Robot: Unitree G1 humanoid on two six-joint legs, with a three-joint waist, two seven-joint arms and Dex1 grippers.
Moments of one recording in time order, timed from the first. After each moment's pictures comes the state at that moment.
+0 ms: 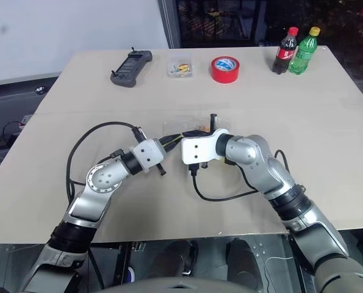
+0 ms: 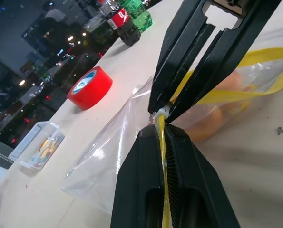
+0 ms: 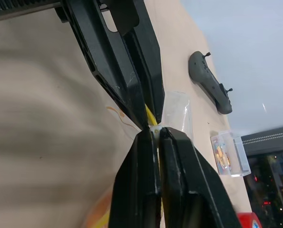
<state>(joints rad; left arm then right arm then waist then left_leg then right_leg) -0.27 0.49 -0.16 -0.12 0.12 -0.14 -0.60 -0.63 -0.41 0.46 -0.10 -0.40 0.01 0.74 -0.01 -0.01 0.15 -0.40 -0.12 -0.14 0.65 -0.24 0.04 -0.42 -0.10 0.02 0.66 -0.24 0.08</state>
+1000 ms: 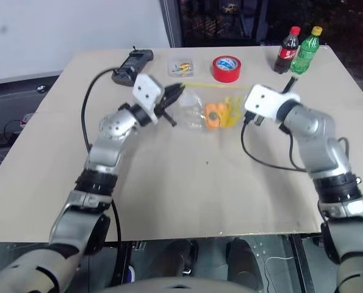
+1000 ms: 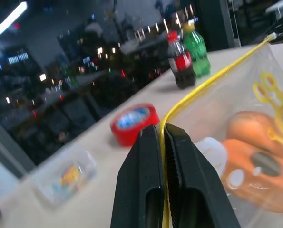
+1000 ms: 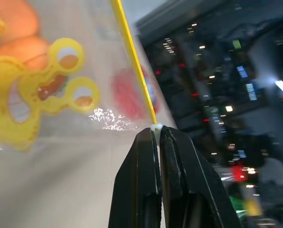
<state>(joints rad) -0.82 0.36 -0.09 0.34 -0.07 -0.12 -0.58 -0.71 -0.71 0.13 0.06 -0.31 0.08 0.55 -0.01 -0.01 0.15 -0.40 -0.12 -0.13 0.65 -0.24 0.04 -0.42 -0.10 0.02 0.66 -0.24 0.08</state>
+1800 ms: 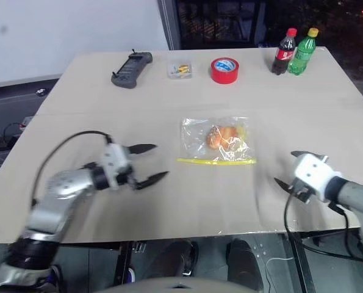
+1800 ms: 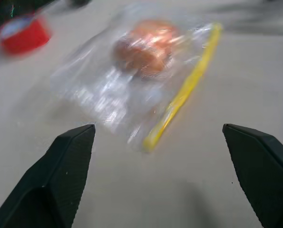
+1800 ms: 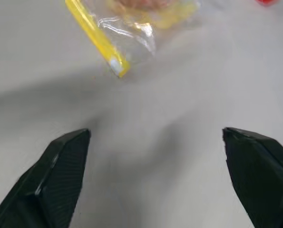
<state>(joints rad) -0.06 0.77 0.11 -0.23 -0.42 0.22 -0.93 0.23 -0.83 -0.37 -0.43 0.20 0.31 0.87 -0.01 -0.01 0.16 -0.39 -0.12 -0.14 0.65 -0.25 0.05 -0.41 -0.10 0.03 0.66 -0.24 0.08</state>
